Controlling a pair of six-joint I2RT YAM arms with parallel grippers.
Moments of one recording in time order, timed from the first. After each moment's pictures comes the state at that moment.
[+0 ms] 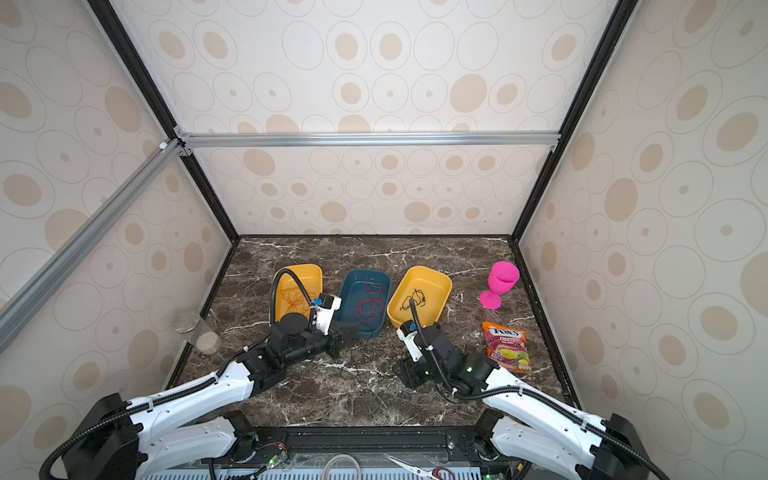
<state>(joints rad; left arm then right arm) -0.76 1.11 0.56 0.22 0.21 -0.44 0.81 0.89 0.57 -0.50 -0.13 0.40</state>
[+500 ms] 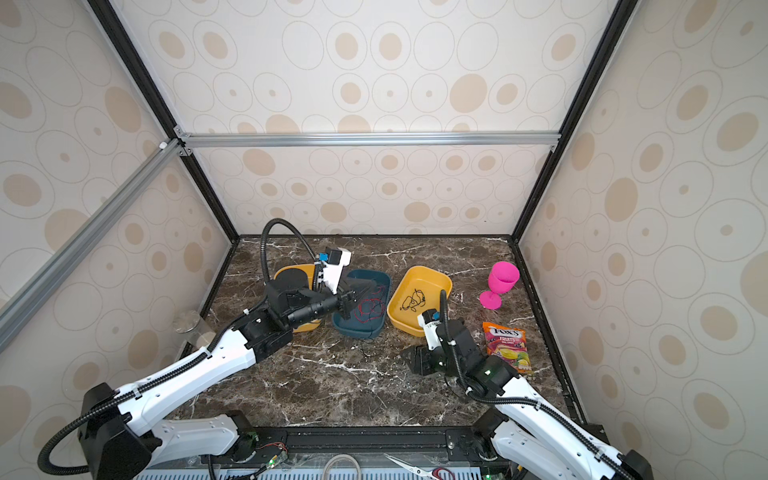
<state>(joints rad) -0.76 1.25 1.06 0.06 0.28 -0.35 0.58 0.76 0.54 -0.47 -0.22 0.49</state>
